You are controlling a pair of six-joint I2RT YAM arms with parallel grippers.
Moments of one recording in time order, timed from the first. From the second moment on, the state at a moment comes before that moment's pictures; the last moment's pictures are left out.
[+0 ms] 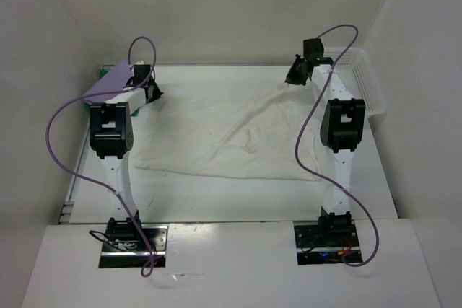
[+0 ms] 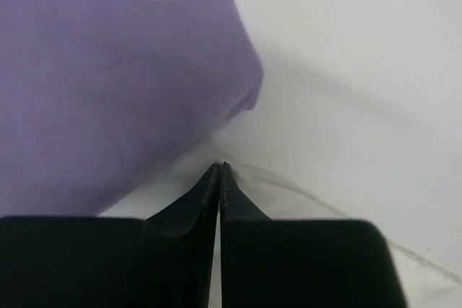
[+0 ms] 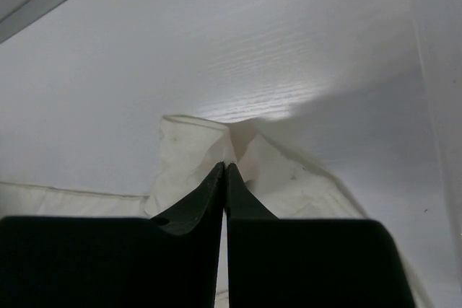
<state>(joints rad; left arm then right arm) 0.04 2.28 1.69 -0.14 -0.10 -0.46 0.04 2.34 2.12 -0.59 -0.14 0.52</state>
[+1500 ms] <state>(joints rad) 0.19 1.72 1.13 -0.21 0.10 -0.56 -0.03 1.17 0.85 -0.58 -0.14 0.77</state>
